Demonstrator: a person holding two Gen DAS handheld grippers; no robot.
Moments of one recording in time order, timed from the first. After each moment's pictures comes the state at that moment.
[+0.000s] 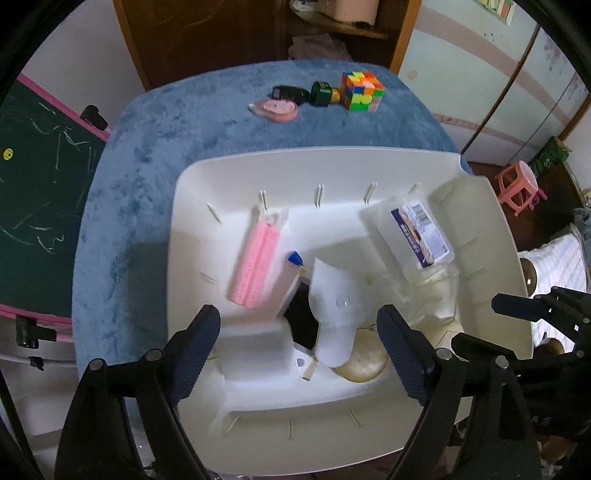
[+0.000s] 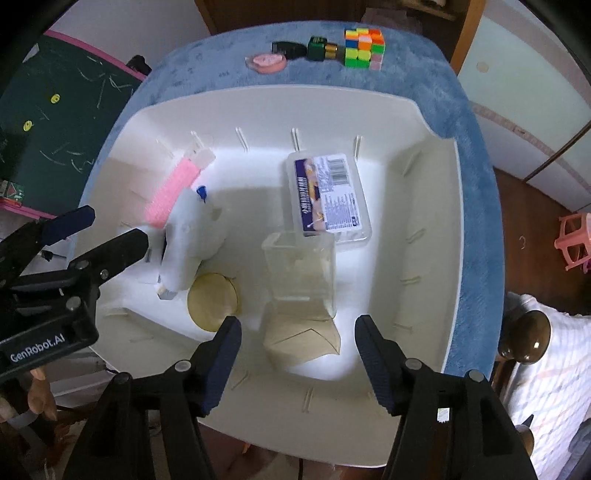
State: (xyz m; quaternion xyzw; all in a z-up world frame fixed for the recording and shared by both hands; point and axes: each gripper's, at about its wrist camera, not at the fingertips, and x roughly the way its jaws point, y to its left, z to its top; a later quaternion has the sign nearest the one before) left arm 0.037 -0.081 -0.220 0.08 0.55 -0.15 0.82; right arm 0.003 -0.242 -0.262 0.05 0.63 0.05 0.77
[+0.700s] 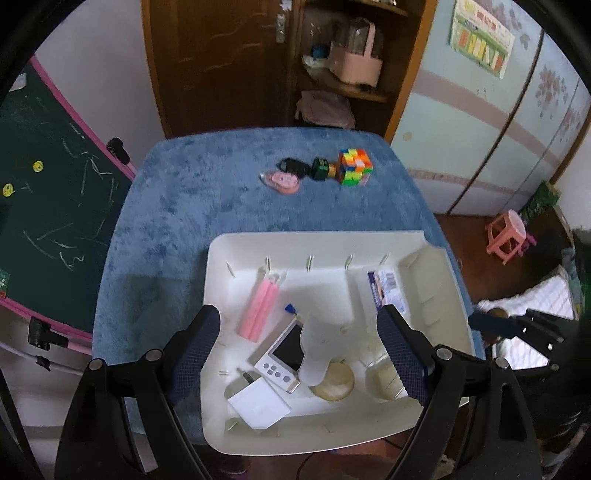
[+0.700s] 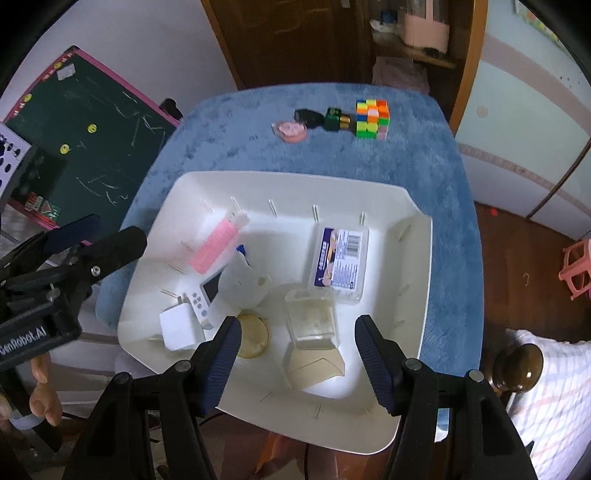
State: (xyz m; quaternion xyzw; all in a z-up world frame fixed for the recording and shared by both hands) left arm 0.021 -0.070 -0.140 0.02 0.47 -0.14 0.87; right arm -0.006 -0.246 -0.193 0.05 0.55 0.08 0.83
